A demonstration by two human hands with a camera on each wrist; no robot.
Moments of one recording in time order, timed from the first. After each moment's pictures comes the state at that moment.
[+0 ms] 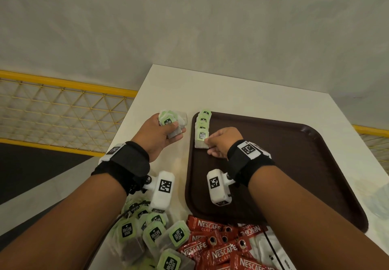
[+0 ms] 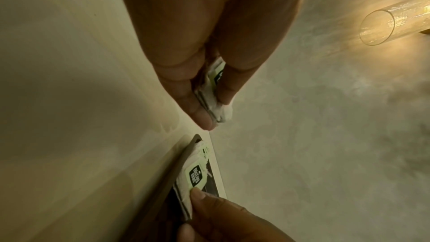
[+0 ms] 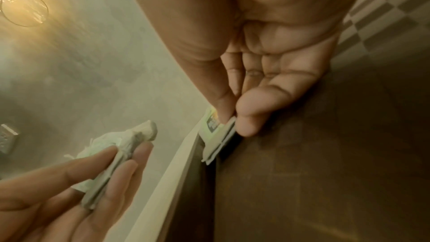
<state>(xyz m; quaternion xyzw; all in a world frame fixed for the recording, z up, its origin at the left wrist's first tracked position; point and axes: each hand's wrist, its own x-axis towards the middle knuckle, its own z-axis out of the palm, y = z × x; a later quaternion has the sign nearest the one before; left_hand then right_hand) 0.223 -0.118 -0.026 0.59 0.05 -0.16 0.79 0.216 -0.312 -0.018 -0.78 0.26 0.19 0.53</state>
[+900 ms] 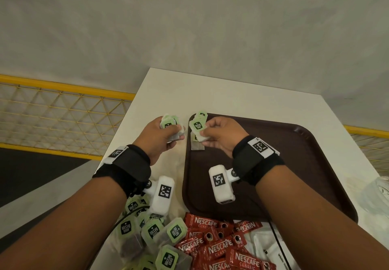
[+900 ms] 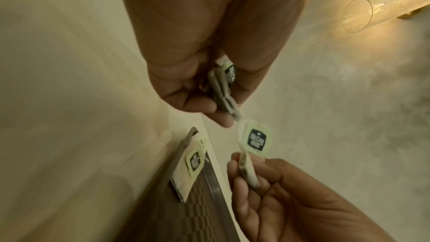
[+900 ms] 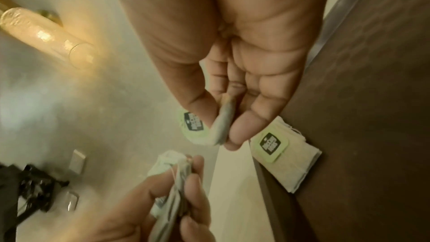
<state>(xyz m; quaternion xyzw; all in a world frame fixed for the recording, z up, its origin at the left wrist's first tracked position) 0.207 -0.127 -0.018 0.64 0.03 -0.15 0.75 0.202 -0.316 0.006 -0.72 0.11 0.13 0.67</state>
